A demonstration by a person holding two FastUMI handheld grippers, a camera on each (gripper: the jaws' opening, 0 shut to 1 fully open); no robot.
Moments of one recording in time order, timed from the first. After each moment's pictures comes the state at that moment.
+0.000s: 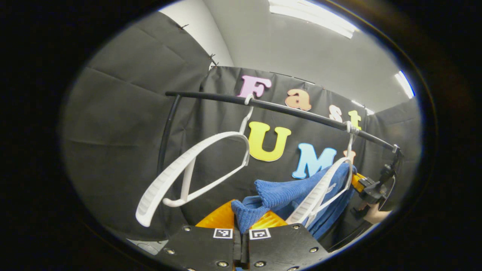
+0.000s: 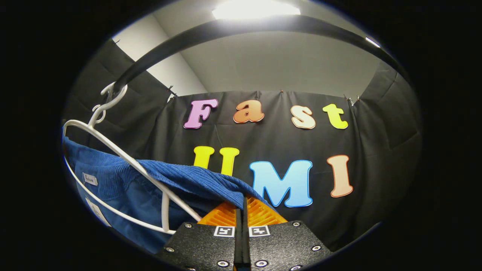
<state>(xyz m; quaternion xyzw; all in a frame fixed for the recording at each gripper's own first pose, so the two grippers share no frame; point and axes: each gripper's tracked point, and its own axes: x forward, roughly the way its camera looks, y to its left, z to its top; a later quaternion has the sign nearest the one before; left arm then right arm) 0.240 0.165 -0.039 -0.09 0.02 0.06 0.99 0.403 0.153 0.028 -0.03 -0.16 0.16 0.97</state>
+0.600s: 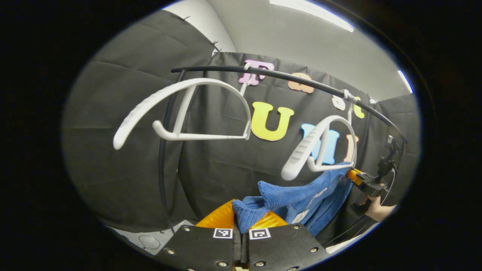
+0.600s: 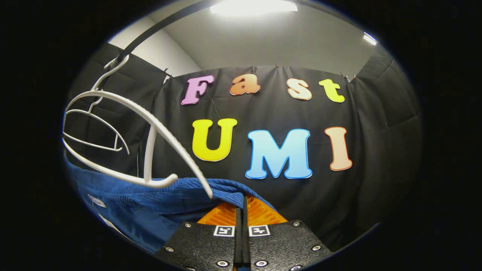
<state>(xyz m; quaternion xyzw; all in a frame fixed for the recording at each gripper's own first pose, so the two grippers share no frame) 0.200 0.149 -0.110 -0.10 0.09 0.08 0.99 0.399 0.142 -0.052 -0.02 -0.06 0.17 0.98</state>
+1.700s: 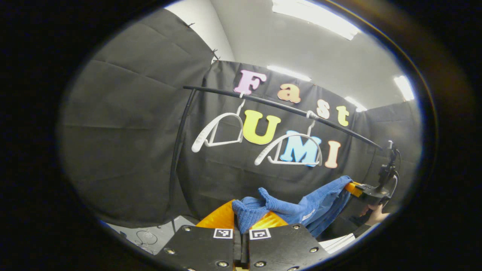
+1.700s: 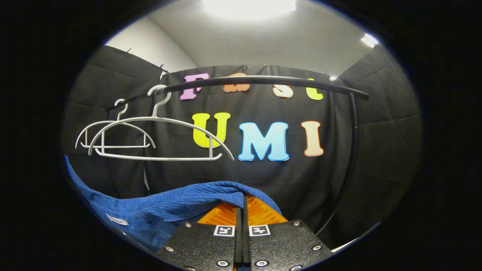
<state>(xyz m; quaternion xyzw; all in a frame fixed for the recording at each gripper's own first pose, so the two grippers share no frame) 0.059 0.130 -0.059 -0.11 0.07 0.02 0.99 0.187 0.094 -0.032 -0.02 0.00 0.11 0.99</state>
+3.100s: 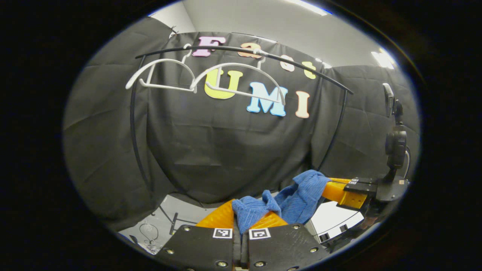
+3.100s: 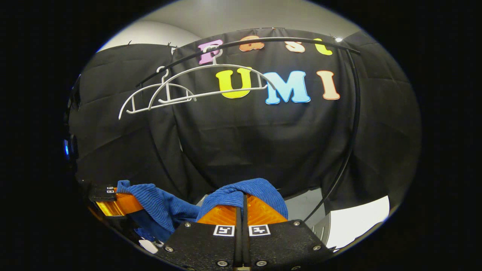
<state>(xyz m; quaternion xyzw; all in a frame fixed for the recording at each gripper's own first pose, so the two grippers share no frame) 0.039 0.013 -0.182 -0.04 0.22 -0.10 0.97 0.023 0.187 -0.165 0.02 0.20 0.19 0.96</state>
